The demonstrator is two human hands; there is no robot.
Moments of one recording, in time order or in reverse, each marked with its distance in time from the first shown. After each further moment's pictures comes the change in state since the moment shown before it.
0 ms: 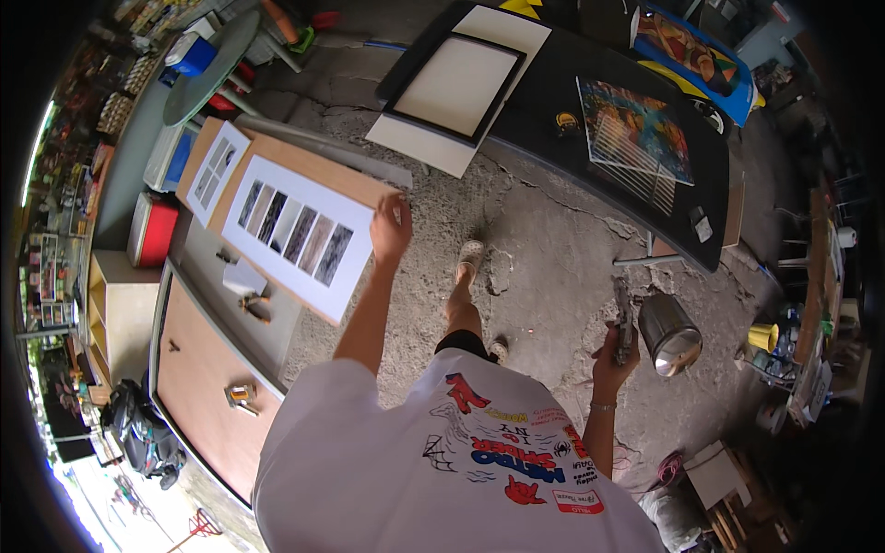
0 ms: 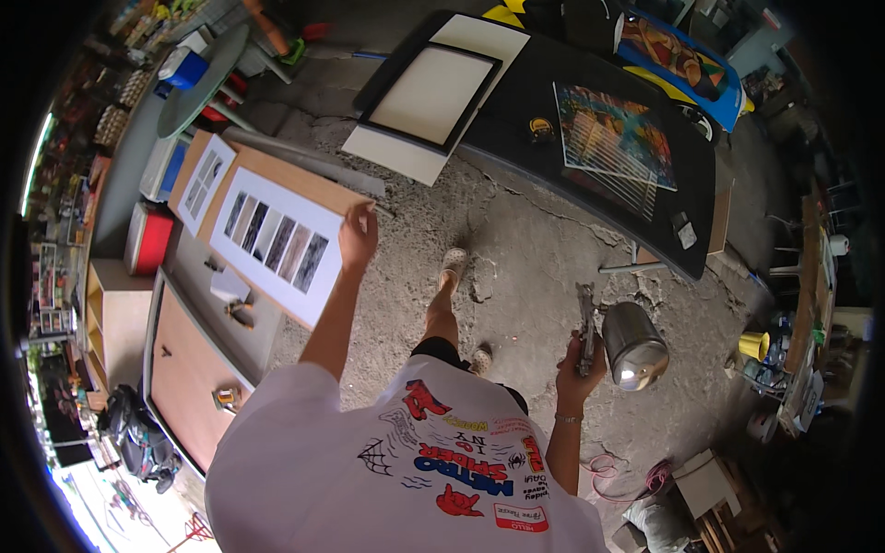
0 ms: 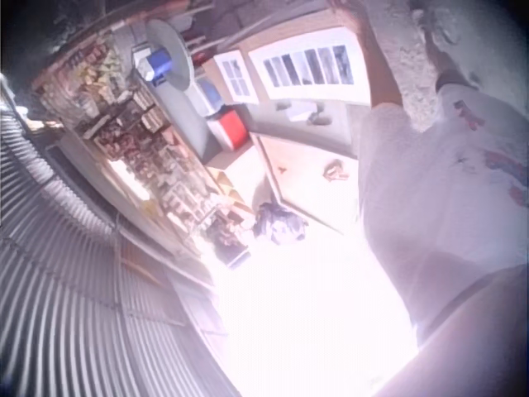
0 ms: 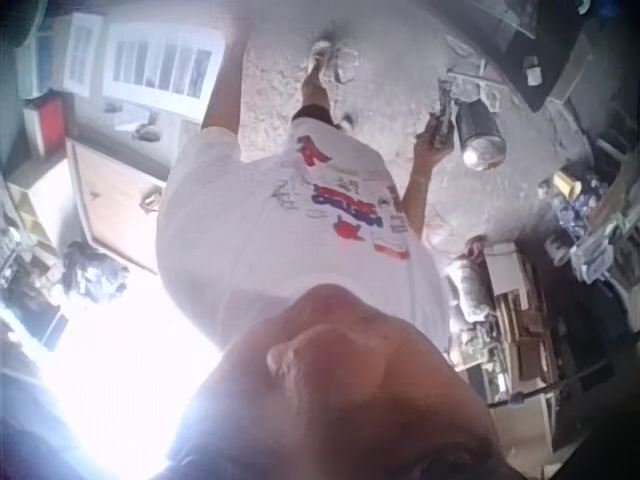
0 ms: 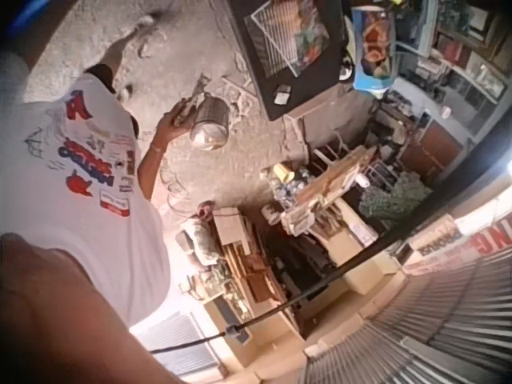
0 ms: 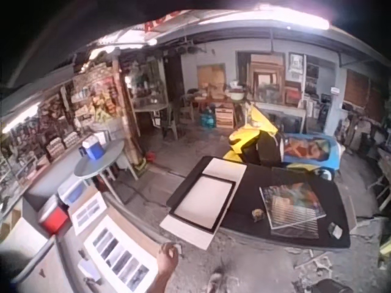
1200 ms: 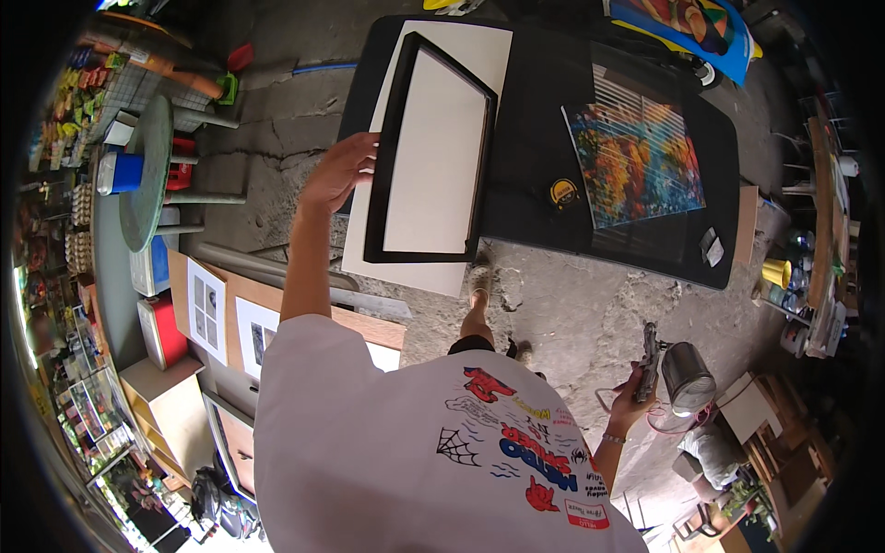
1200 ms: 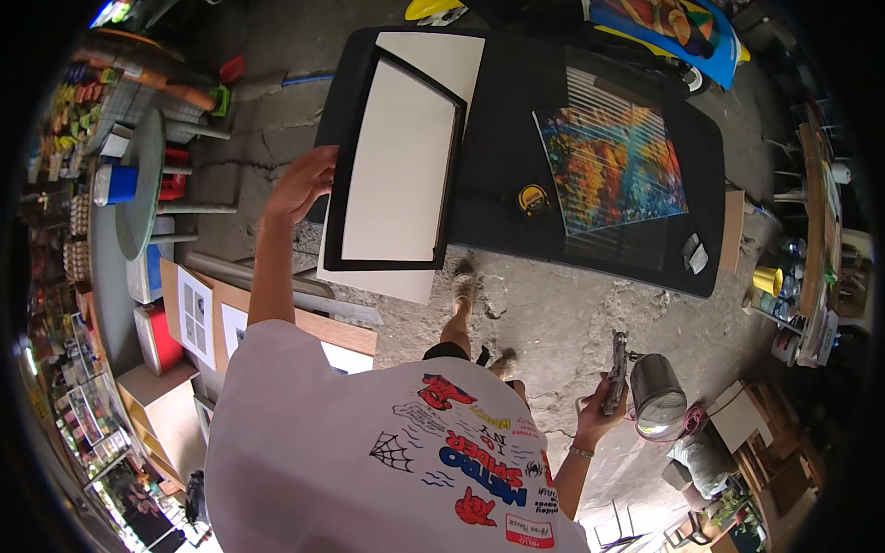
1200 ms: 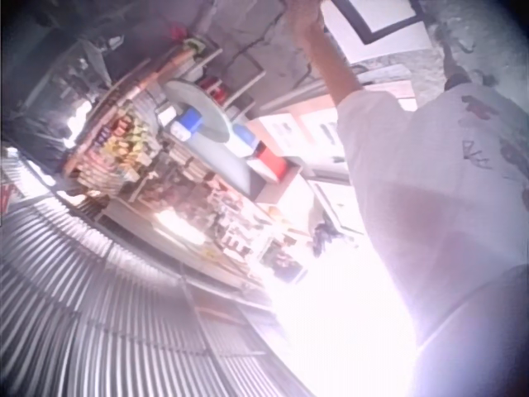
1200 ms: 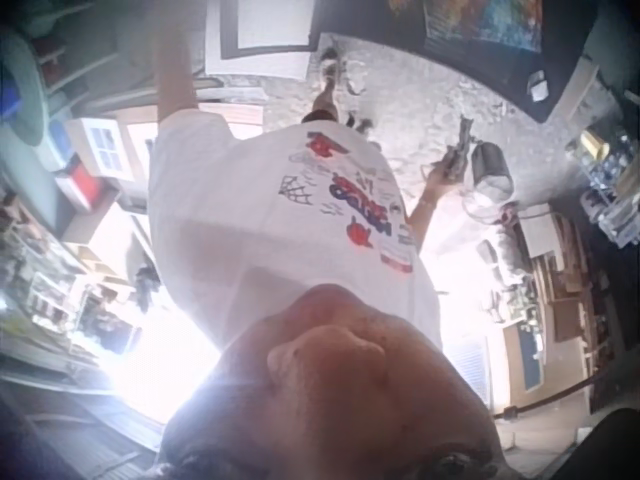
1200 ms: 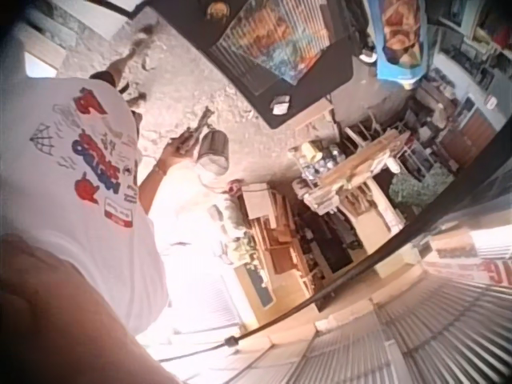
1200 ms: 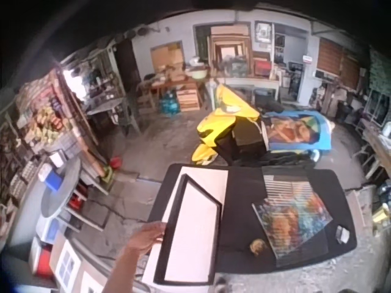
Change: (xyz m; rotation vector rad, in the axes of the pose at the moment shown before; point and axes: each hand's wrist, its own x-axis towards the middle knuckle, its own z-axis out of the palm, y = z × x) left_hand 0.457 0.010 0.115 -0.775 -0.958 -0.648; right_hand 0.140 -0.037 0.099 -0.195 0.306 0.304
